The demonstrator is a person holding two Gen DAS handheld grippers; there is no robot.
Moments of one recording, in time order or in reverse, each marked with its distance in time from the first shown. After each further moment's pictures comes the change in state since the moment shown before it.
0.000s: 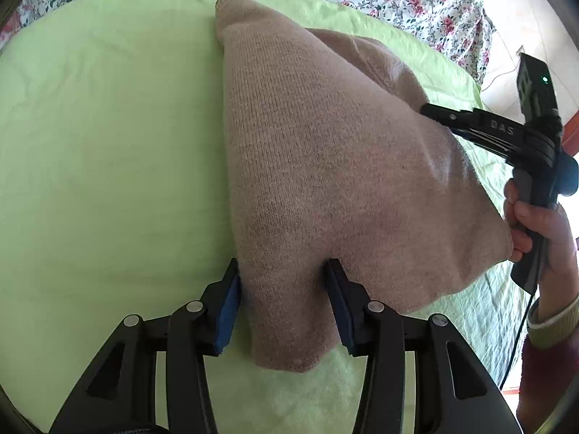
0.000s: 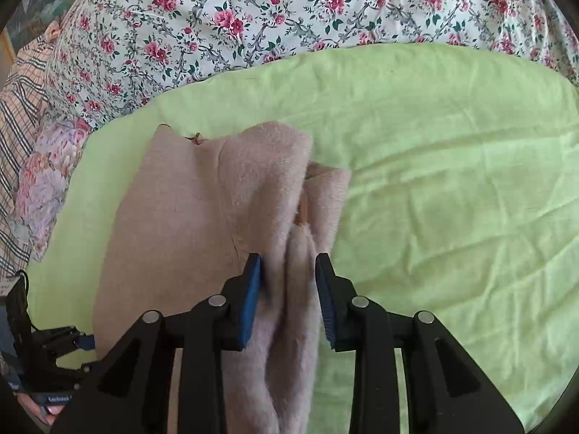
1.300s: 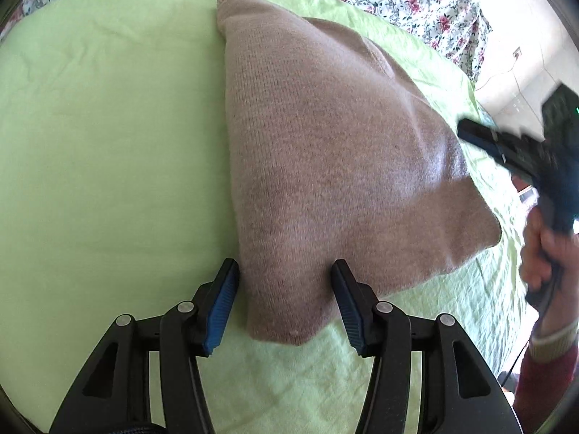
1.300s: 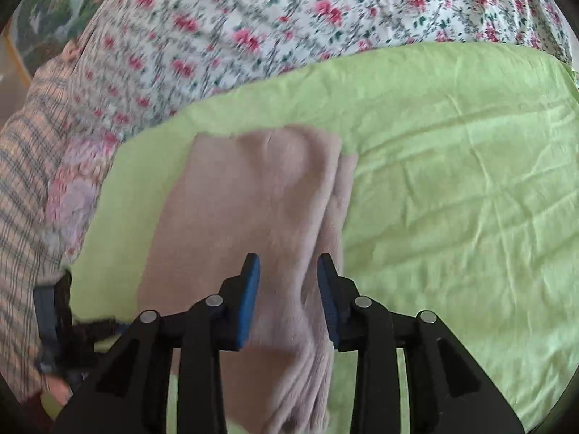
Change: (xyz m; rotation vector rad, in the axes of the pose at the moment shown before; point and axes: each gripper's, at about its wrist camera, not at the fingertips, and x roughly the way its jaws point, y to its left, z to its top) left arm -0.003 0.002 -0.013 -0.008 0.023 -0.029; right arm -0.048 0.010 -0.046 0.021 0.015 0.058
